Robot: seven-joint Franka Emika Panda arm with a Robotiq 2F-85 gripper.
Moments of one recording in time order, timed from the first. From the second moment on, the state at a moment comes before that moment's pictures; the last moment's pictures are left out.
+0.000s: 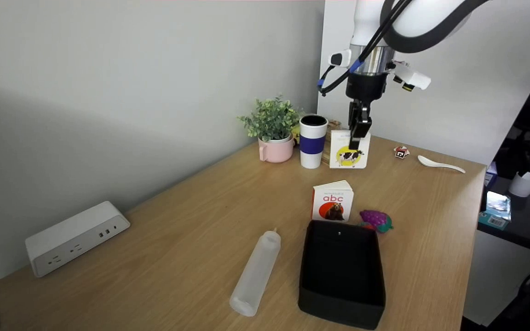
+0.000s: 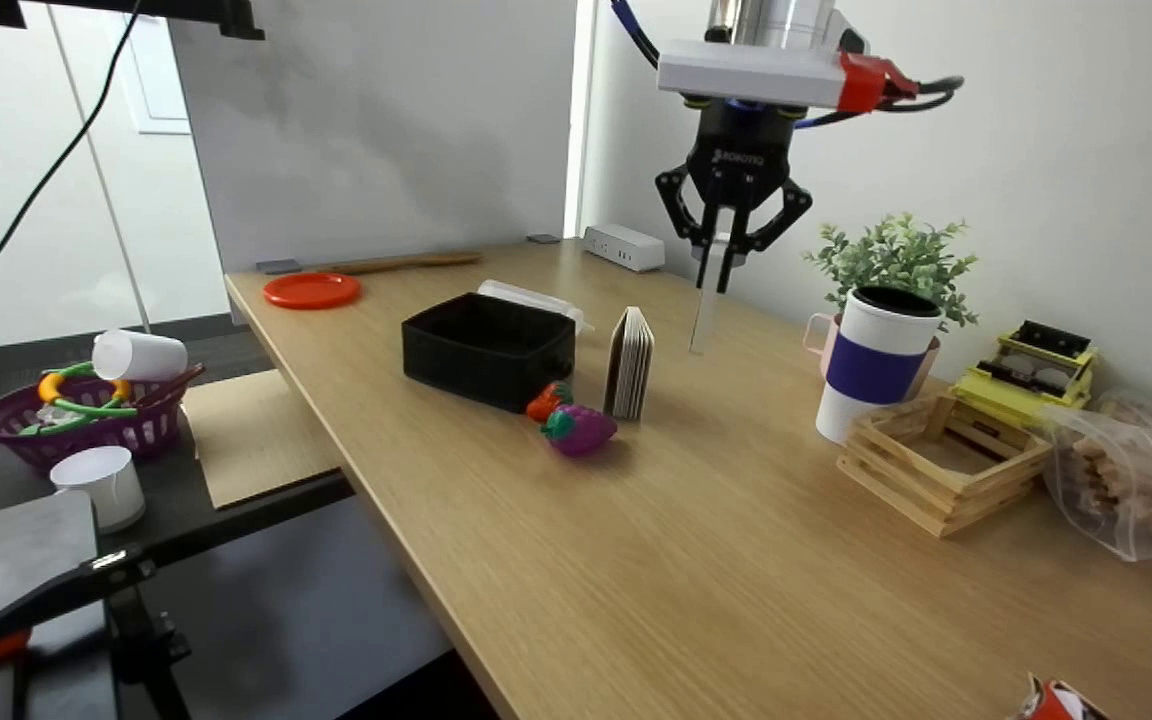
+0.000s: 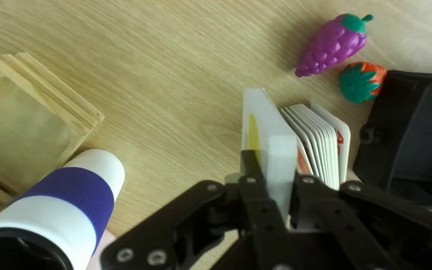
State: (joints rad) arm -0.05 0.41 0.03 -1.76 0.00 2.19 -0.58
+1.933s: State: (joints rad) arm -0.06 0.61 0.05 -1.54 -0.10 1.96 -0.60
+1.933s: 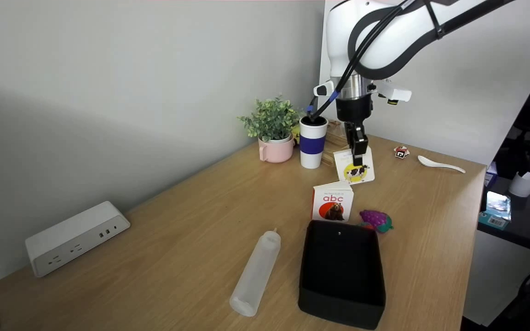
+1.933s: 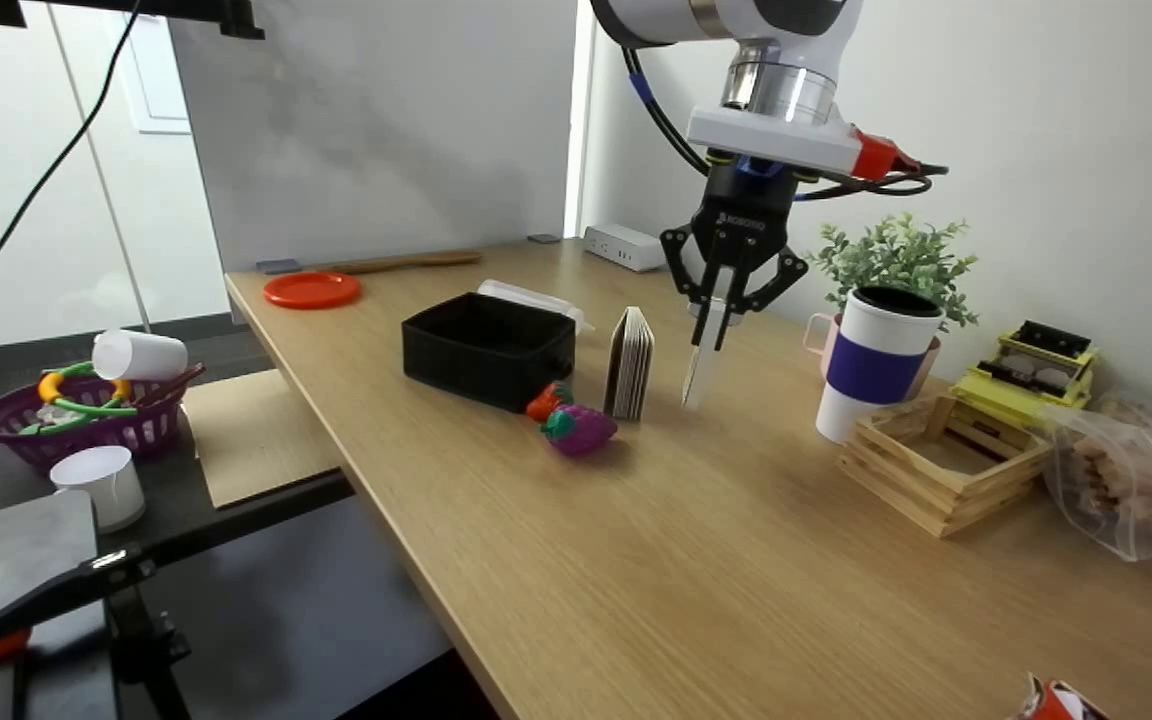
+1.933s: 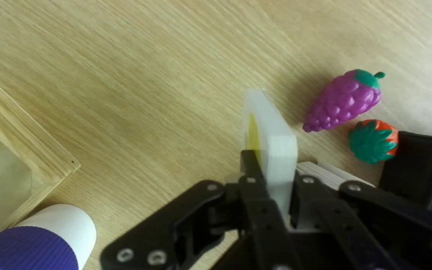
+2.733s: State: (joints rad) arm -0.11 0.71 0.07 -1.54 0.11 2.17 -0.48
